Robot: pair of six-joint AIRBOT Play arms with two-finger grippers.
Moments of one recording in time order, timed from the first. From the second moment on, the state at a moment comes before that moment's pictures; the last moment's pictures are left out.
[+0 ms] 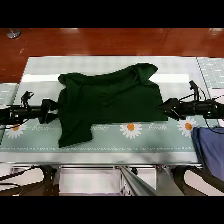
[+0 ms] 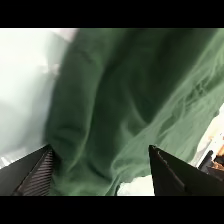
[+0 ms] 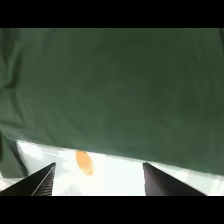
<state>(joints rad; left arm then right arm) 0.46 -1.39 0.65 0.58 -1.08 -1.14 -0.30 -1.18 0.69 -0.68 1.17 1.19</state>
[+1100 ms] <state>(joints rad) 0.44 -1.37 0.77 0.68 -1.21 -1.09 -0.32 -1.32 0.71 -0.85 1.07 1.37</state>
